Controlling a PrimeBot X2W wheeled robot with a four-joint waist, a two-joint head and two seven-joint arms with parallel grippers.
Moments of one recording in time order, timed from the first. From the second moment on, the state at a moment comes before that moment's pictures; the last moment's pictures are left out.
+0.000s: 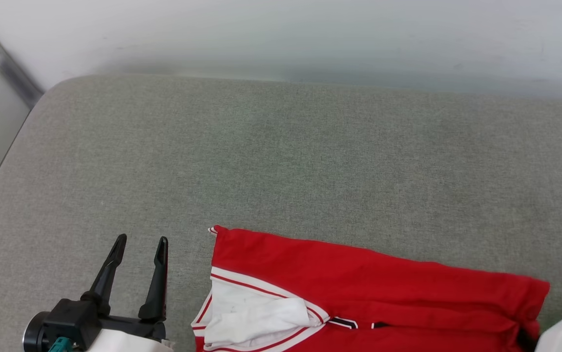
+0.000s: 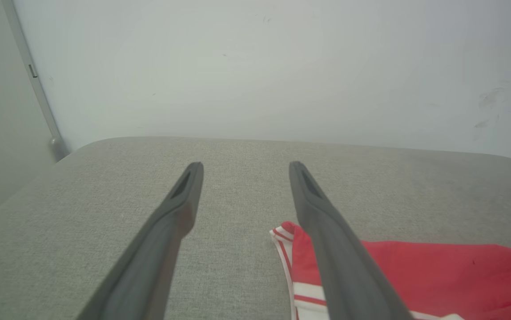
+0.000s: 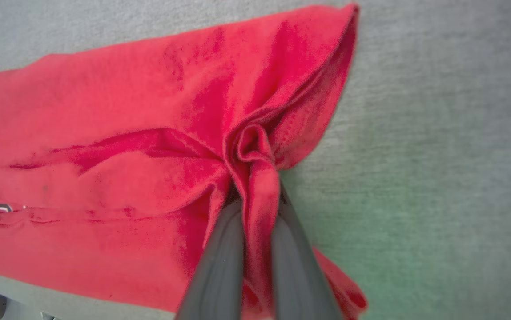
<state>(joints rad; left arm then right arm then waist) 0.09 0.15 -0.03 -0.08 -0.23 -0.13 -0.26 0.08 -0.19 -0.21 0.18 0.49 0.13 0.62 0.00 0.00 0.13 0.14</state>
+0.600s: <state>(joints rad) 0.13 0.15 -0.03 -0.07 -0.23 -0.13 -0.26 0.05 -0.26 -0.35 0.18 0.41 0.13 0.58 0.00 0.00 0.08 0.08</state>
